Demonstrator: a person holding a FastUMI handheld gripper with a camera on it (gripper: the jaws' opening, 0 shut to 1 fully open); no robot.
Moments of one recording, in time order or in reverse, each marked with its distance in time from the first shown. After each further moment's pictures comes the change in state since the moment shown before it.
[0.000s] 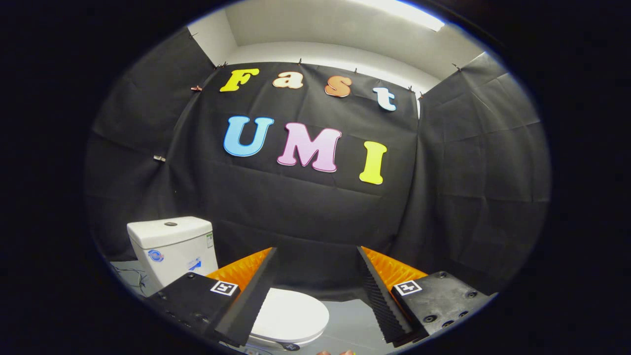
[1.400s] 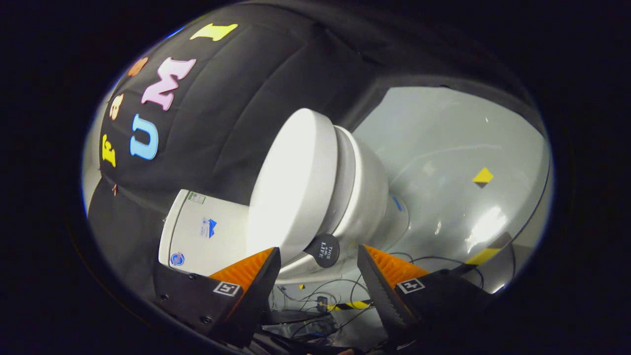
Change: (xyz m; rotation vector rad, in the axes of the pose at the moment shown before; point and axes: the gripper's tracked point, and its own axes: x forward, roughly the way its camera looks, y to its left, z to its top) arm -0.012 0.039 -0.406 1.183 0.903 0.117
